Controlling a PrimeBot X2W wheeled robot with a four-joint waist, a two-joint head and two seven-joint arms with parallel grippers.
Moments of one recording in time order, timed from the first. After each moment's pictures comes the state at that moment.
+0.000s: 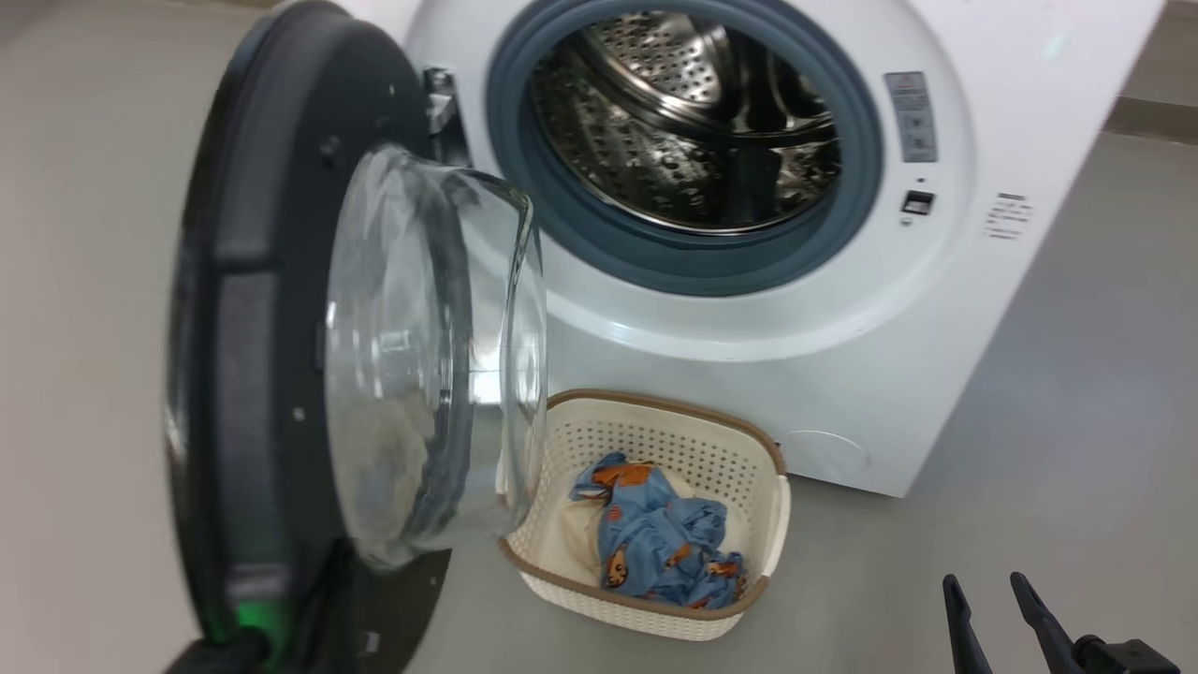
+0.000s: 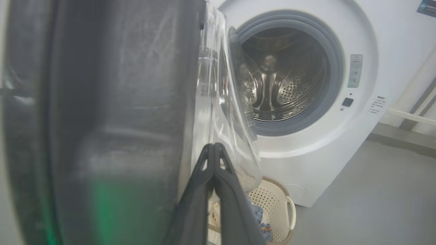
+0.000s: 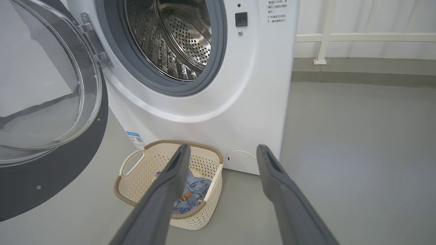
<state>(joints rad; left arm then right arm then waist) 0.20 0.06 -0.18 -0.32 -0.25 0.32 0.02 0.13 -0.04 -0.14 0.20 0.16 0.12 -0.25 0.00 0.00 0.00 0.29</state>
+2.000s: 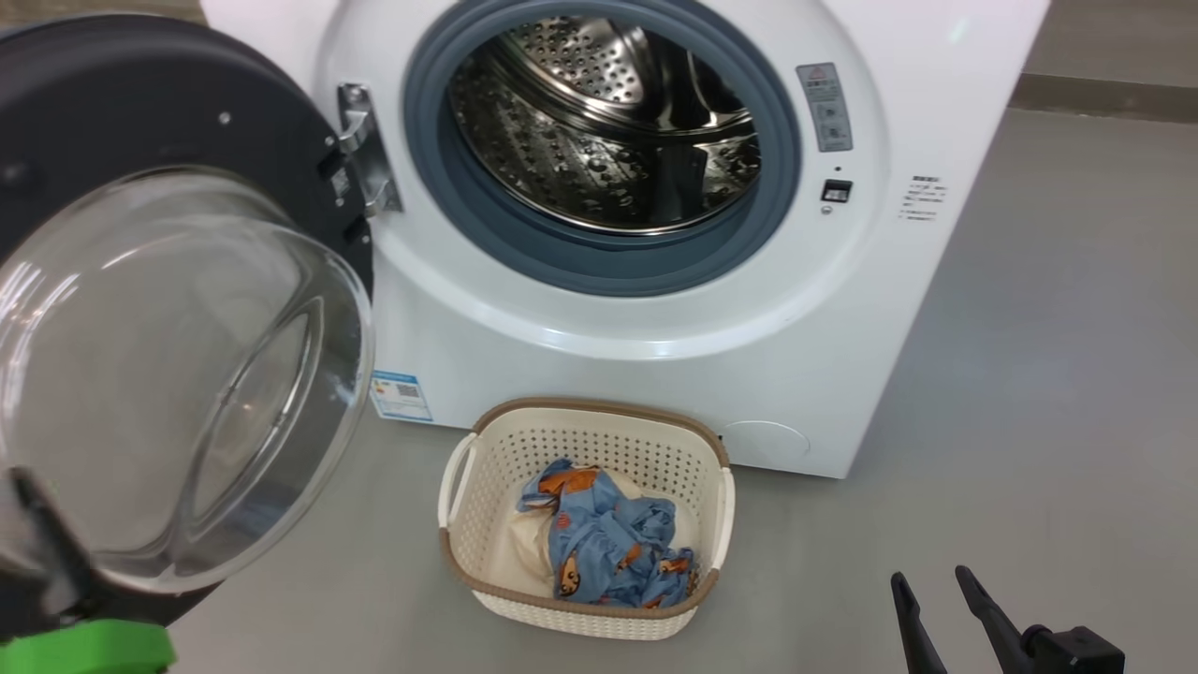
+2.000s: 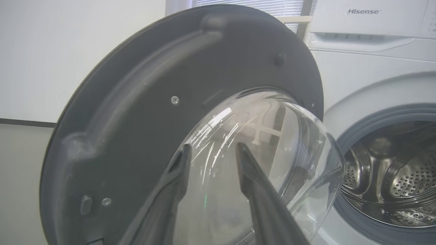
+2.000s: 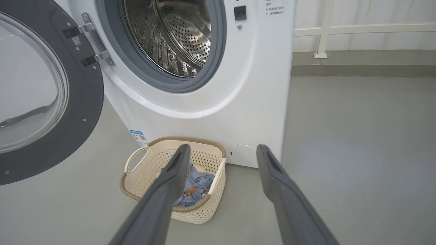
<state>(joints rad) -0.02 0.04 0.28 -0.03 -0.27 0.13 -0.26 0.10 -0.04 -0.05 0.24 0.18 0.12 -0.25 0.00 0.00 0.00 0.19</state>
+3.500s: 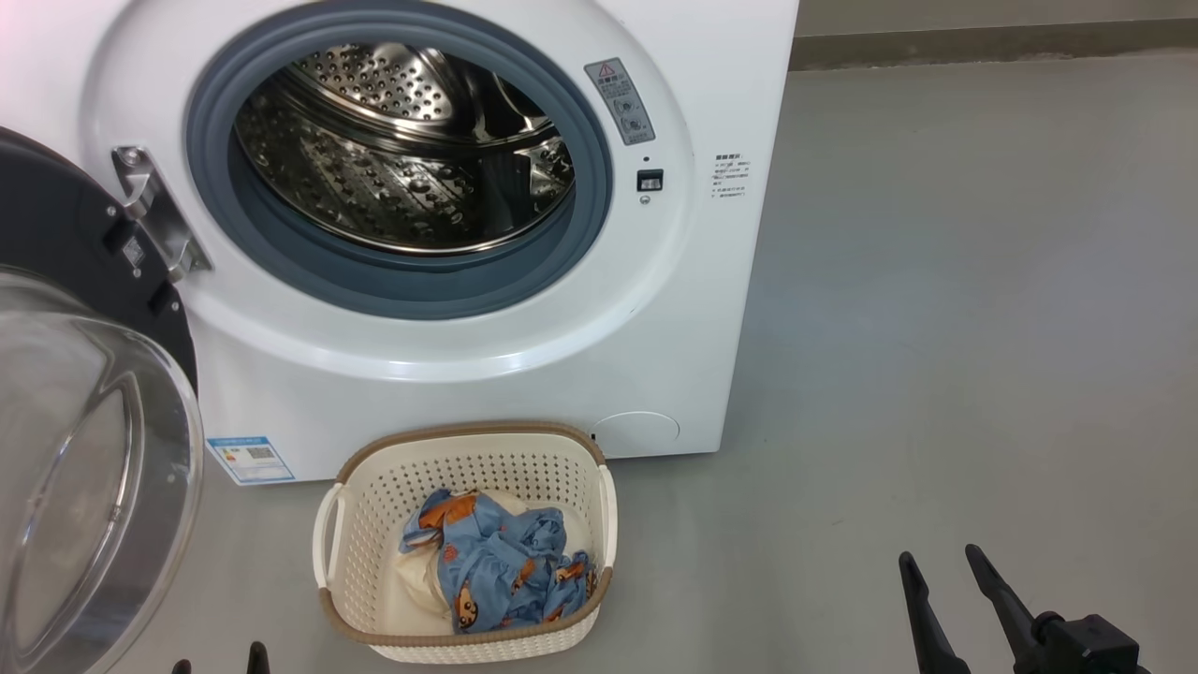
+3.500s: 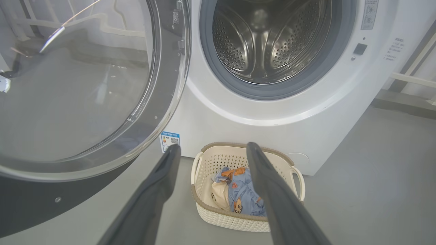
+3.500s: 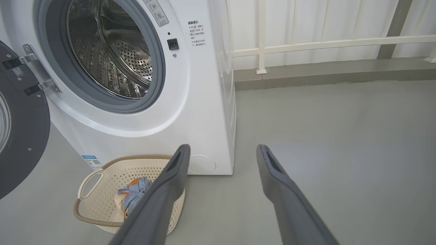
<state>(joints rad) 0.25 0.05 0.08 0.07 -0.27 -0.06 -0.26 0.10 -0.04 -0.05 0.18 0.16 0.12 -0.25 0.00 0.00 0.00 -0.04</state>
